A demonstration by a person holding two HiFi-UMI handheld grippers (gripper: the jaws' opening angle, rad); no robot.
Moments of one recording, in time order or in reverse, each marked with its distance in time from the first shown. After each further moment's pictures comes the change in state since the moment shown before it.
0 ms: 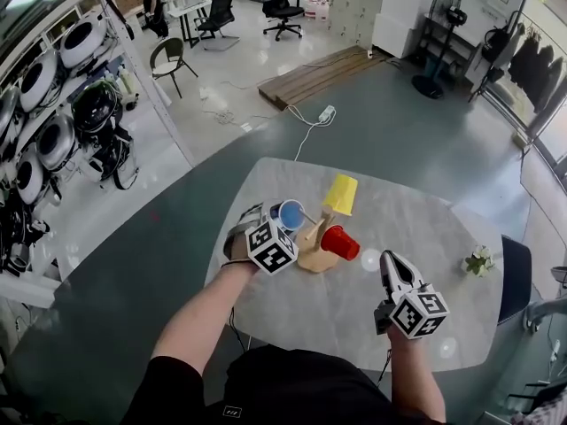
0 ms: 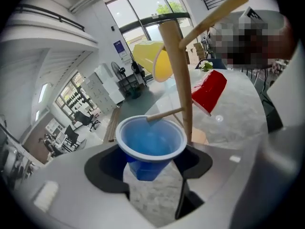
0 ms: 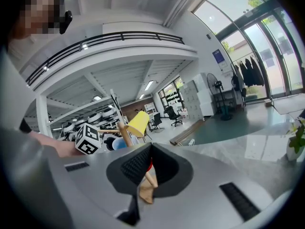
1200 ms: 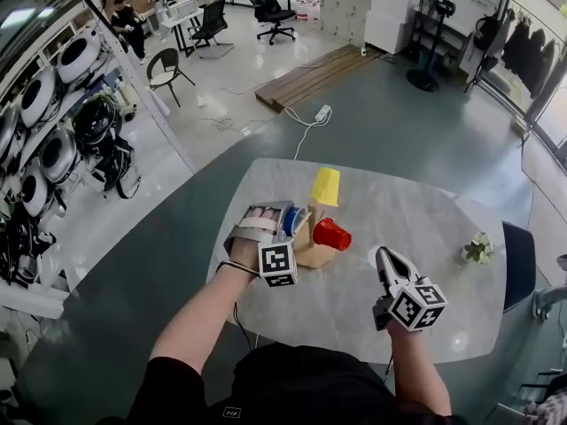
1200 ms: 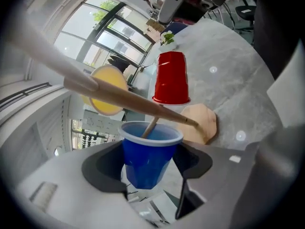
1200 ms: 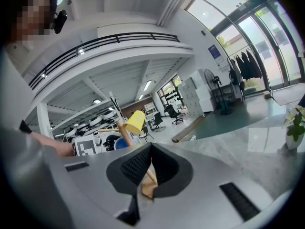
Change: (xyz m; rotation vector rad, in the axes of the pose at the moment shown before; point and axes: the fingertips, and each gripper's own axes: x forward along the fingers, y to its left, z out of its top) left arm -0.011 -0.031 0.029 0.646 0.071 0.224; right arm -0.021 -0.013 -0.013 0.066 0.004 0.019
